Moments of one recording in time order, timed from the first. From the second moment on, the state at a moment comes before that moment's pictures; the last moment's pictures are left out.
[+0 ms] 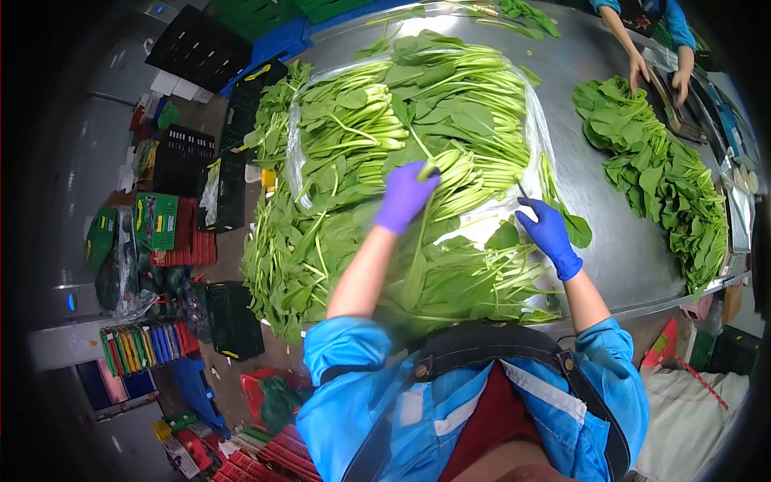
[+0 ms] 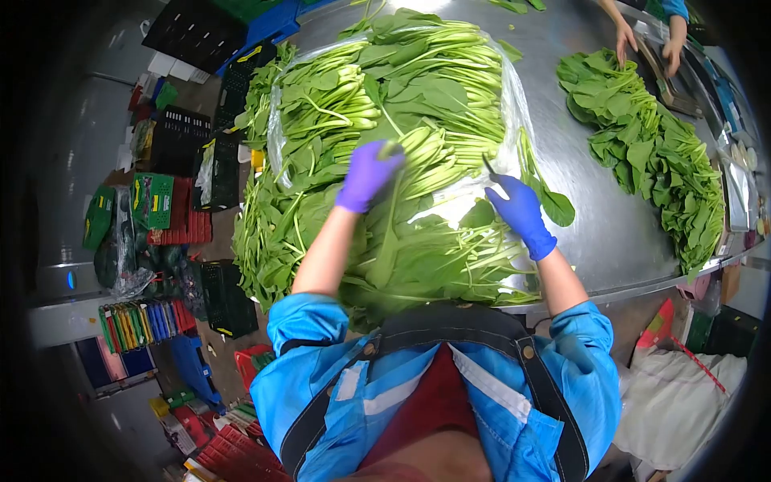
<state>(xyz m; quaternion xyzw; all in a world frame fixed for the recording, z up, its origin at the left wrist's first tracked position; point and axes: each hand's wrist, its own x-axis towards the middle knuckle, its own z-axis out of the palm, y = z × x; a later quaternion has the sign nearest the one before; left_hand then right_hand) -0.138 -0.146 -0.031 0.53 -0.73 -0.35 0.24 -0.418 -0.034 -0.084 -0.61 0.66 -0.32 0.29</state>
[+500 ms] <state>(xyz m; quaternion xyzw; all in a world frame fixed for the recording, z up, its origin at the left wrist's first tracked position) -0.158 -0.107 -0.009 0.44 -0.79 -0.34 0.25 -0.363 -0.047 -0.068 -0.67 0.56 -0.35 0.35</state>
